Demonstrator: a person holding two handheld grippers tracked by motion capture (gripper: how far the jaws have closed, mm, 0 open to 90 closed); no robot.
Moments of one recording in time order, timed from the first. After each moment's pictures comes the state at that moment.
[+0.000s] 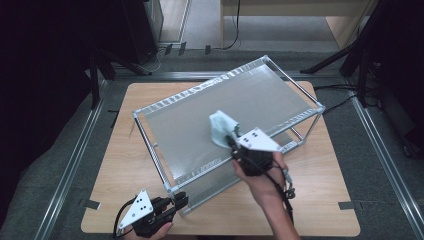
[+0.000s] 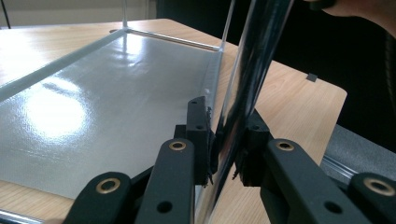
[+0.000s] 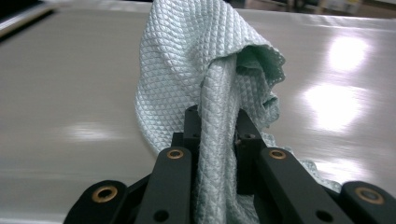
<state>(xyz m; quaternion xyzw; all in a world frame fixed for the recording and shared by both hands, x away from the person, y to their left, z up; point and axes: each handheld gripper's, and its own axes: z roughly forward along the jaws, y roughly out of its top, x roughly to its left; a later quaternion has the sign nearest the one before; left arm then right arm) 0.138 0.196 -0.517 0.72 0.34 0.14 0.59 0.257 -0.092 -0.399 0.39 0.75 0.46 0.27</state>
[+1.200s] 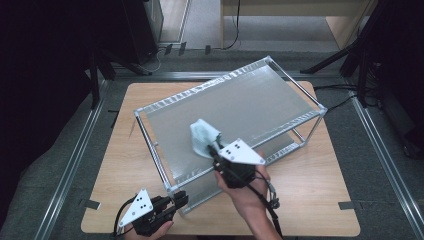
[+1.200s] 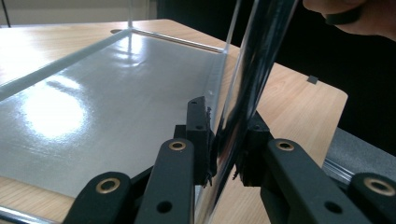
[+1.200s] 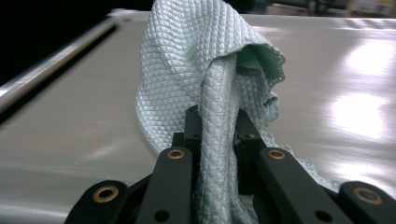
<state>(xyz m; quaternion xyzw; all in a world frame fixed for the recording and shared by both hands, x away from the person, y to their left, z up) 0.140 0.193 -0.518 0.72 0.34 0.14 0.59 0.222 -0.043 -0.403 0.36 0.76 0.50 0.23</state>
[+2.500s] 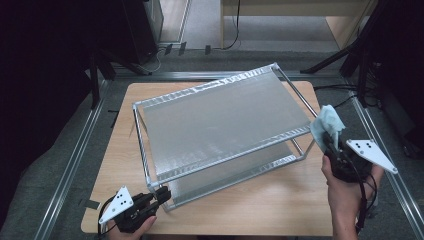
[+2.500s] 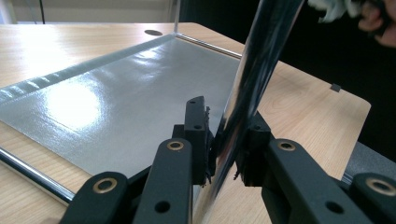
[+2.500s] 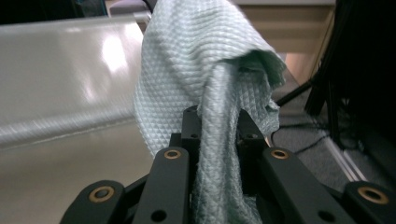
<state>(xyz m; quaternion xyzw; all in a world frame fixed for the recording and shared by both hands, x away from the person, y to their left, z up) 0.142 0.237 -0.520 0.70 0.38 0.16 0.59 0.246 -0.277 -0.417 0.56 0.59 0.43 0.39</state>
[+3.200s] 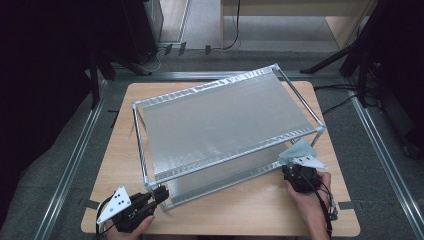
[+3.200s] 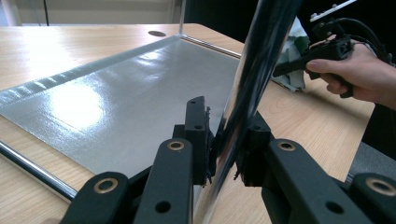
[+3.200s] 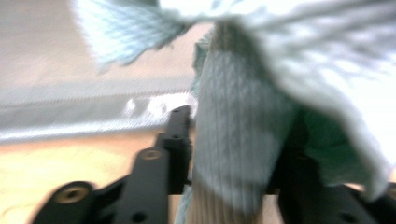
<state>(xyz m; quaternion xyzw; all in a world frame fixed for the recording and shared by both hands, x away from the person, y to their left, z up) 0.142 0.242 -0.521 0.70 0.38 0.16 0.59 0.265 -0.234 -0.532 0.55 0.74 0.31 0.23</state>
